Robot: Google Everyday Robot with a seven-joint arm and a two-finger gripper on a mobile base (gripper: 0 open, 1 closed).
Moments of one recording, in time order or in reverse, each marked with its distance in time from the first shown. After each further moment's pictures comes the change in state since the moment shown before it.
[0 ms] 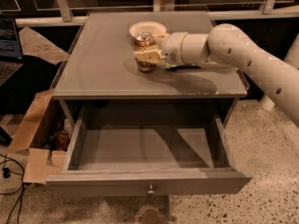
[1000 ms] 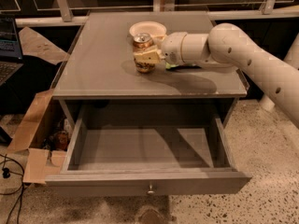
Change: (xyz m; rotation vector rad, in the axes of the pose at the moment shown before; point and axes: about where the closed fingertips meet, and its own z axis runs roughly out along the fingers) arm -0.002 0.004 0.002 -0.024 -0.008 -0.008
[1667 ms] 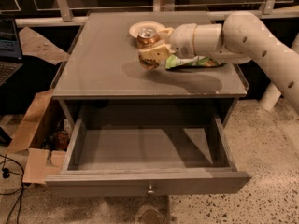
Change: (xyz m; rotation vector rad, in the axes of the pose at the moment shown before) arm -0.021 0.007 -0.029 -0.111 -0.026 -0.057
